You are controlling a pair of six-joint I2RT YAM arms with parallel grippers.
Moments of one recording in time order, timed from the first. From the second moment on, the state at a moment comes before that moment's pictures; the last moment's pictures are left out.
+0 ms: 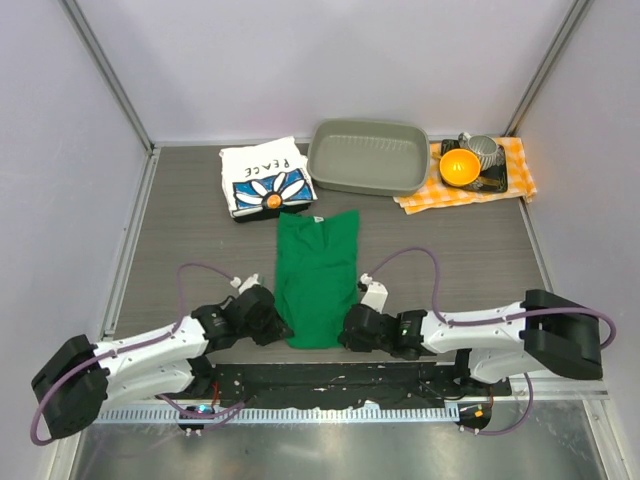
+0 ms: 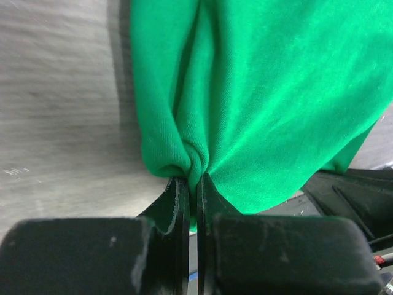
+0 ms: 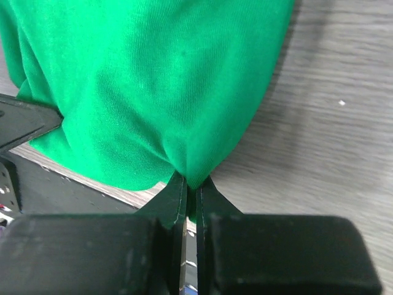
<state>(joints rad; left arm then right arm) -0.86 0.95 0.31 -0.30 -0.02 -1.21 1.27 1.31 0.49 -0.10 0.31 1.23</state>
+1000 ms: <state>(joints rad) -1.05 0.95 0.78 -0.65 -0.34 -1.21 1.27 1.07 0.82 -0.56 0.61 1.01</state>
